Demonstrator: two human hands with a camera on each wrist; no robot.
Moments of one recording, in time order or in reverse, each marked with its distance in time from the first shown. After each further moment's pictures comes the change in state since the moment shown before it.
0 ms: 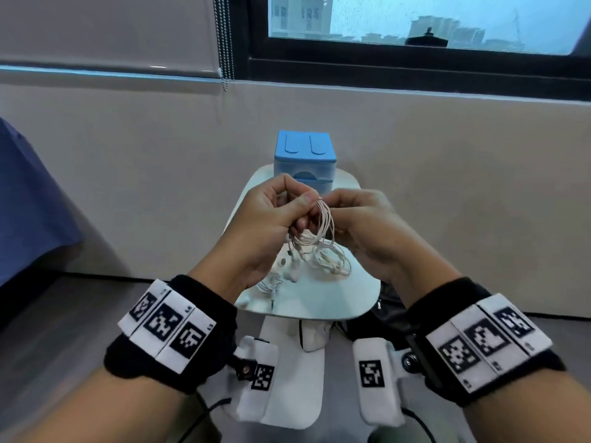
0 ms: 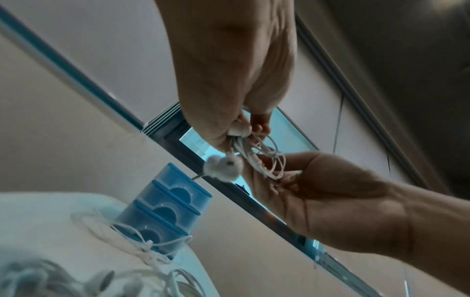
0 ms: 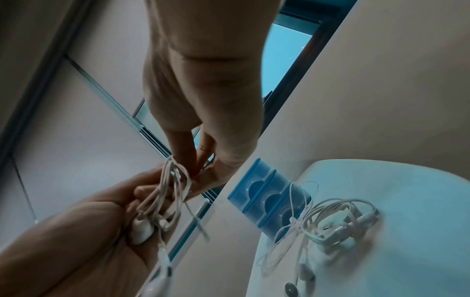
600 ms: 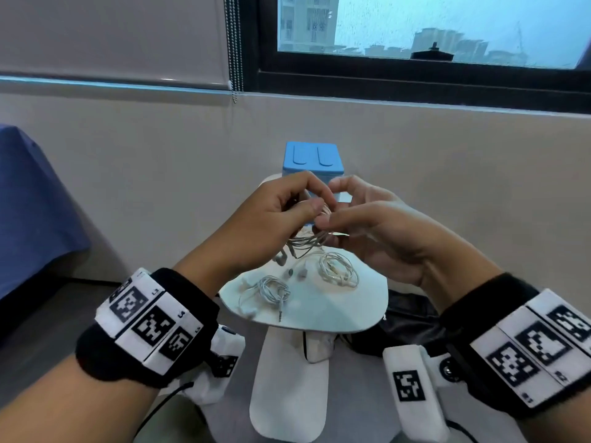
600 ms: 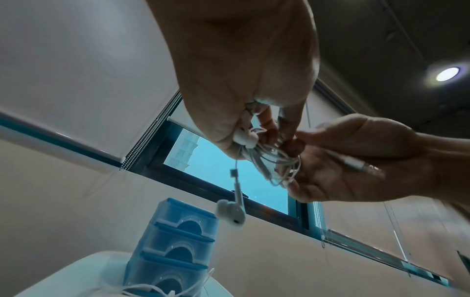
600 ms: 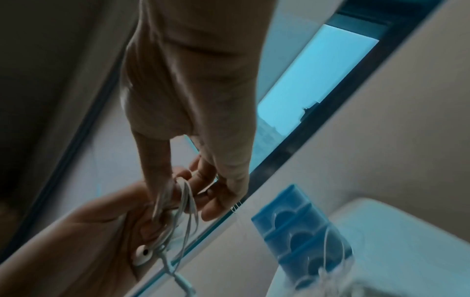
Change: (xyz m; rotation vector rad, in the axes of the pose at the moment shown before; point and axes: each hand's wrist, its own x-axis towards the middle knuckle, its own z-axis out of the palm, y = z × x) left_hand 0.001 0.030 -0.024 0.507 -0.238 0.257; right_hand -0.007 -0.032 0.005 0.019 -0.252 0.063
